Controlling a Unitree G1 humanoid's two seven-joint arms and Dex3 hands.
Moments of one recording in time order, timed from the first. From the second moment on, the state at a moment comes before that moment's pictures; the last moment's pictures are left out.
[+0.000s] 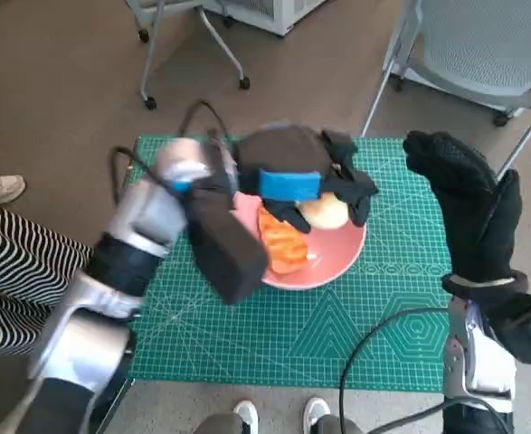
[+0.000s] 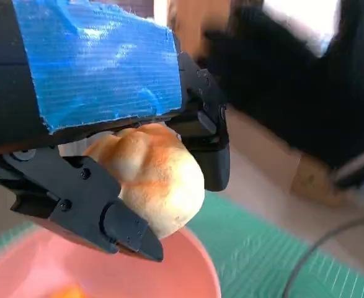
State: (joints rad) left arm -1.09 0.29 -0.44 0.69 0.39 -0.66 -0.55; right arm -0.32 -0.19 -0.16 -0.02 0.27 -0.26 0.29
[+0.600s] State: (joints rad) left arm -1.07 0.22 -0.50 0.78 0.49 -0.51 -0.57; right arm -0.30 -0.19 -0.17 -0.03 0.27 -0.28 0.28
